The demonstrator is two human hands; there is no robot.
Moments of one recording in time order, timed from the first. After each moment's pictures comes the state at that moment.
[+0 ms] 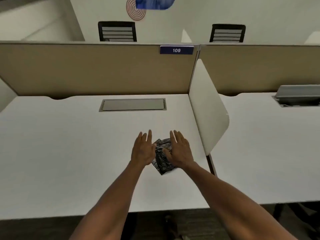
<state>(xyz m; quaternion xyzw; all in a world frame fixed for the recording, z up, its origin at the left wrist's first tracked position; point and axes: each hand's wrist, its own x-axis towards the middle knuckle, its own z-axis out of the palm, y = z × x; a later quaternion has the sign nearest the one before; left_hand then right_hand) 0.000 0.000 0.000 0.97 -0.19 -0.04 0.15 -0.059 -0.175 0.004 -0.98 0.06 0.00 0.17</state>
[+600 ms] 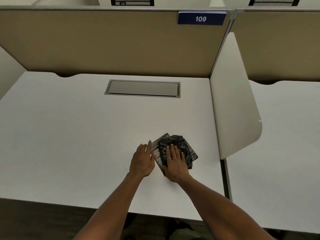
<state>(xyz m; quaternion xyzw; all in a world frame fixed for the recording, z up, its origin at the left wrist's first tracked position) 0.005 0.005 -0.076 0.97 -0.07 -0.17 0.17 -0.032 -0.164 -0.107 -0.97 -0.02 0.21 0.14</state>
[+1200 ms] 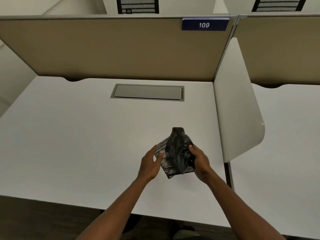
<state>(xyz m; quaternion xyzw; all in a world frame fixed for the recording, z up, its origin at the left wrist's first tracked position) -0.018 -0.011 -0.033 0.86 0.07 -0.19 0.47 -0.034 -0.221 -0.039 -0.55 0.25 0.13 0.78</state>
